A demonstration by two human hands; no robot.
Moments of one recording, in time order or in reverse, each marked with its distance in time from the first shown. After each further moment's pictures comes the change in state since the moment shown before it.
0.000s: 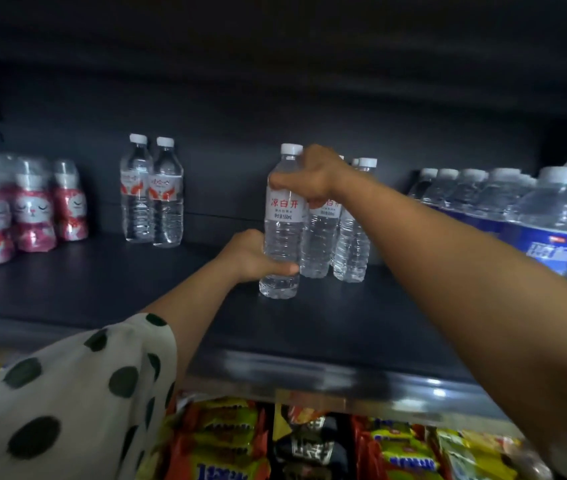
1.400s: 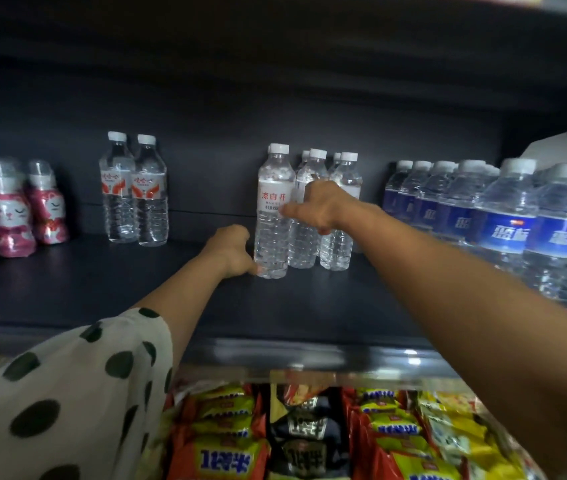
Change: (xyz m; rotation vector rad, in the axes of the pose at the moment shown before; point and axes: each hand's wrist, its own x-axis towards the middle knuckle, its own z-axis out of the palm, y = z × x) left_hand -0.009 0.001 -0.012 0.292 0.045 -0.110; right_hand -0.045 0.023 0.015 -0.128 -0.072 0.158
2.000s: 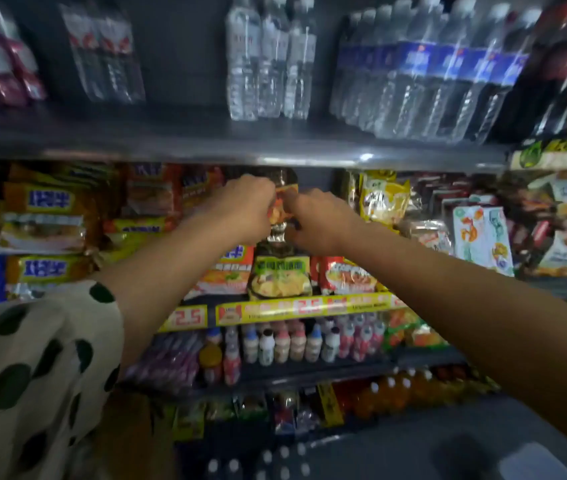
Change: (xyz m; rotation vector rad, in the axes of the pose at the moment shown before) left_hand -0.287 0.013 0.039 0.381 -0.092 0.367; right_hand -0.323 -0.009 0.096 -0.291 -0.110 -0.139
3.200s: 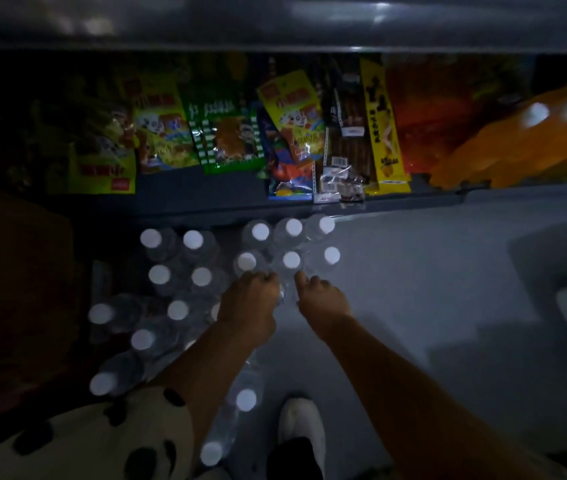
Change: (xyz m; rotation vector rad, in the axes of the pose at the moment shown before) left_hand -0.299 -0.027 0.838 -0.109 -0.930 -0.184; right_hand -0.311 0.030 0.896 0.146 -0.880 0.309
